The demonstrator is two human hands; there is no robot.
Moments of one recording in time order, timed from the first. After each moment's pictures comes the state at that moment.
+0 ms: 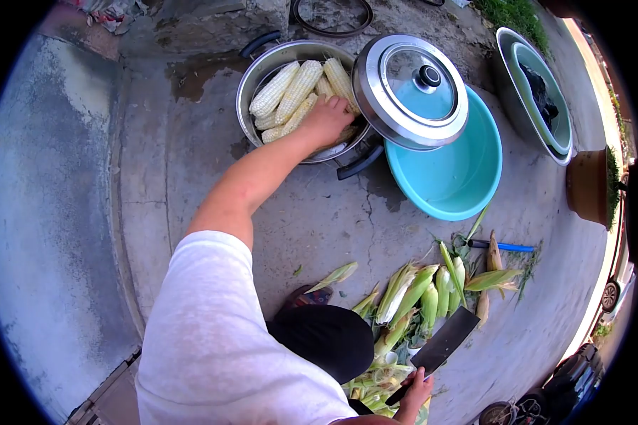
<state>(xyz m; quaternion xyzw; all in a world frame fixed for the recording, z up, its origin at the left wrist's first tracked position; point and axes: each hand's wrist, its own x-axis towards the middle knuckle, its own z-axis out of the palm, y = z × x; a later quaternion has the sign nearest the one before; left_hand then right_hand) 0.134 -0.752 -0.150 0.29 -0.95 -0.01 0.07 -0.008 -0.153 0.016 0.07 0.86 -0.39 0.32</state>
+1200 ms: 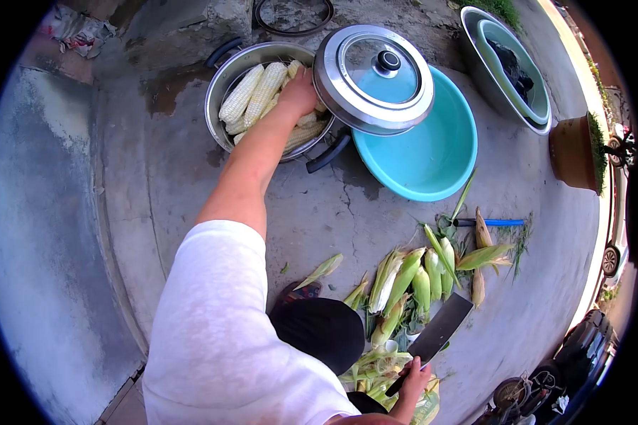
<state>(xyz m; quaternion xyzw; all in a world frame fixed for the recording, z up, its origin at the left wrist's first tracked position) 0.095 -0.811 -0.174 0.43 -0.89 -0.11 0.07 0.004 -0.142 0.015 0.07 0.87 -0.39 0.29</state>
